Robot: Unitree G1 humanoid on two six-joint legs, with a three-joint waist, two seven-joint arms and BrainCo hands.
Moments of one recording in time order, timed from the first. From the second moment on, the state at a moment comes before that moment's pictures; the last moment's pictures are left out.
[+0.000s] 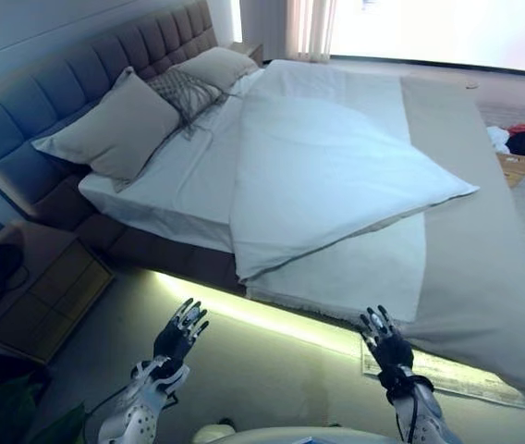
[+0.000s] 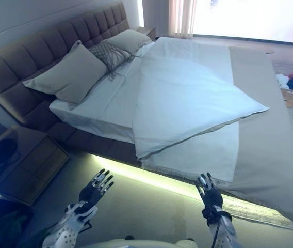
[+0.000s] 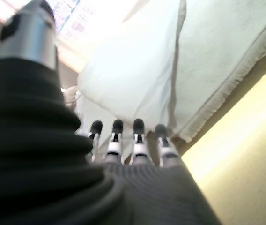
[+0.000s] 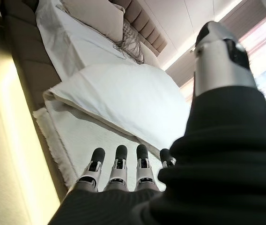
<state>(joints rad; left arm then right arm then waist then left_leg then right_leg) 0.20 0.32 -0.17 0.31 -0.87 0.00 -0.17 0.26 -0.27 0.16 0.40 1.01 -0.21 0.10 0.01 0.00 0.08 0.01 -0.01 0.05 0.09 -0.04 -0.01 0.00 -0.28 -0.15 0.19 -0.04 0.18</state>
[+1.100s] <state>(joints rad) 0.26 0.32 -0.14 0.33 -0.89 0.03 -0.23 0.25 -0.32 0.12 0.44 1.02 -0.17 0.17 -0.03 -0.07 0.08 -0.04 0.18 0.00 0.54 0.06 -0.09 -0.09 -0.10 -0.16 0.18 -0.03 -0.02</state>
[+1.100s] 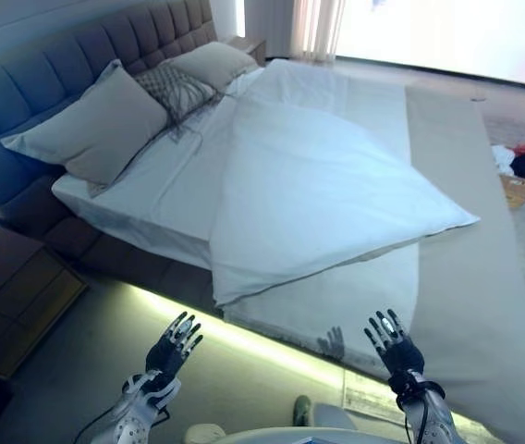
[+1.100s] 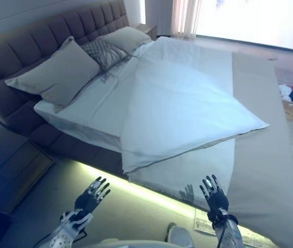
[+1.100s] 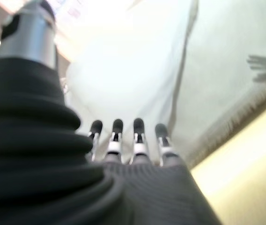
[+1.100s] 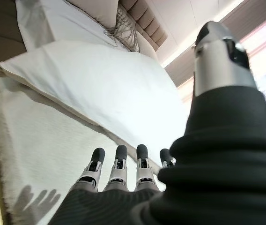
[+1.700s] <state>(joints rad) 0.19 0.32 -0.15 0.29 -0.88 0.05 -0.23 0.29 -0.30 0.12 0.46 1.08 -0.17 0.18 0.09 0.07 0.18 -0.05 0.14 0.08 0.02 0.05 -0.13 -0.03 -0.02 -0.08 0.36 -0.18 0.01</state>
